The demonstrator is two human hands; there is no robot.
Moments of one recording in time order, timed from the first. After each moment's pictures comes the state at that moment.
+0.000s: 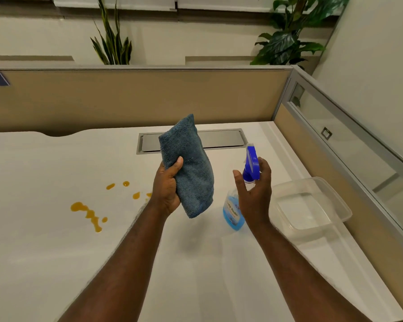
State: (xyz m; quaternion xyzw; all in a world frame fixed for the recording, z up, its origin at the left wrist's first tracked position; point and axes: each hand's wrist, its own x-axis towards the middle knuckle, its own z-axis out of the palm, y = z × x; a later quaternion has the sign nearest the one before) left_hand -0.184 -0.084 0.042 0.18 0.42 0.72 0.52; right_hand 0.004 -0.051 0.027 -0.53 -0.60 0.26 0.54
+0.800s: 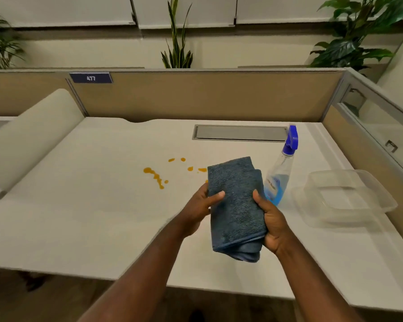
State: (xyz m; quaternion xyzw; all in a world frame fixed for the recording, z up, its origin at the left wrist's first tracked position) left_hand -0.162 -0.278 0.031 0.35 0.55 0.53 0.54; right_hand 0.017 -0.203 0.014 -0.33 -0.30 0.83 0.34
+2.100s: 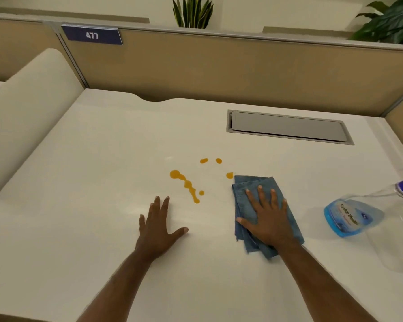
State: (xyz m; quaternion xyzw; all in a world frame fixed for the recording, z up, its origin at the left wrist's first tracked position) left_hand -0.414 -0.330 -0.097 0.42 0.86 0.18 0.24; right_hand -0.158 -0.126 -0.097 -0.45 -0.89 0.09 -0.05
